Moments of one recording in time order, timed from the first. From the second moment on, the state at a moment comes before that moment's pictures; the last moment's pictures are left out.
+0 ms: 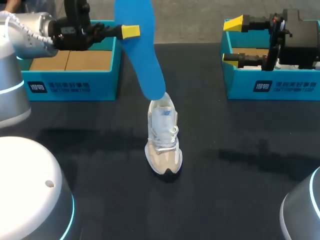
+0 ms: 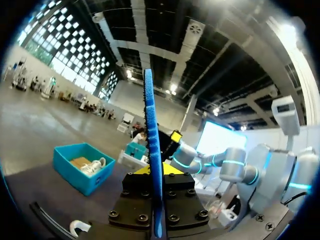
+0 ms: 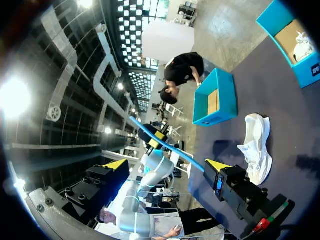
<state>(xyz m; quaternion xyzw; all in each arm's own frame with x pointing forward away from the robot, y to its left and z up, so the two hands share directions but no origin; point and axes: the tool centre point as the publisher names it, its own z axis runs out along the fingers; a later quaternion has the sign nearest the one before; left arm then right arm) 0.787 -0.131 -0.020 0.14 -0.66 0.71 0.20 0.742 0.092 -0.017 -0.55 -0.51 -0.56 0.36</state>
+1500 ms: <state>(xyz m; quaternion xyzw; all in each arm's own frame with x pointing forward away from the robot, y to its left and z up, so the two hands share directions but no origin) 0.795 -0.160 -0.041 0.38 -0.55 0.50 0.54 0.731 0.104 0.008 -0.56 -0.56 -0.52 0.30</state>
